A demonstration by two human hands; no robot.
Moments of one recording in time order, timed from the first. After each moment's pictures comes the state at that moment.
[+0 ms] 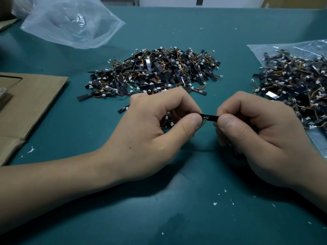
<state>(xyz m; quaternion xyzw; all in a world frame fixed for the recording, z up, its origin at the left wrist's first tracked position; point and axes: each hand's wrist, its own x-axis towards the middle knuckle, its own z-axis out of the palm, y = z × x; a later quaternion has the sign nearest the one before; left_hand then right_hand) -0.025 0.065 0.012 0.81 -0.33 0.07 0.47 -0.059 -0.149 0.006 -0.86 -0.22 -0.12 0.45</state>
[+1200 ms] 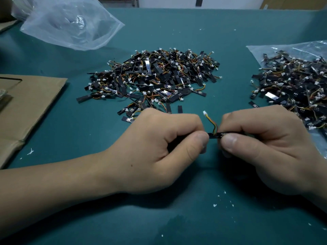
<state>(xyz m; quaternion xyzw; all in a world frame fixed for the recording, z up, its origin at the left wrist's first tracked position) -0.031 0.067 0.013 0.79 -0.41 0.01 0.45 -0.061 -0.153 0.011 -0.83 -0.28 -0.07 0.47</state>
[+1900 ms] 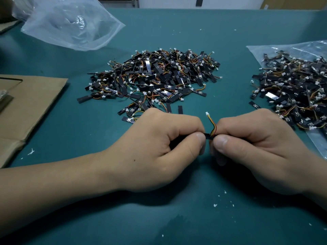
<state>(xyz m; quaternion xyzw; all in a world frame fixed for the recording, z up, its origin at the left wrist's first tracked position) -0.031 0.066 0.016 0.81 -0.39 -0.03 0.43 -0.058 -0.149 0.014 -0.86 -0.29 -0.04 0.41</state>
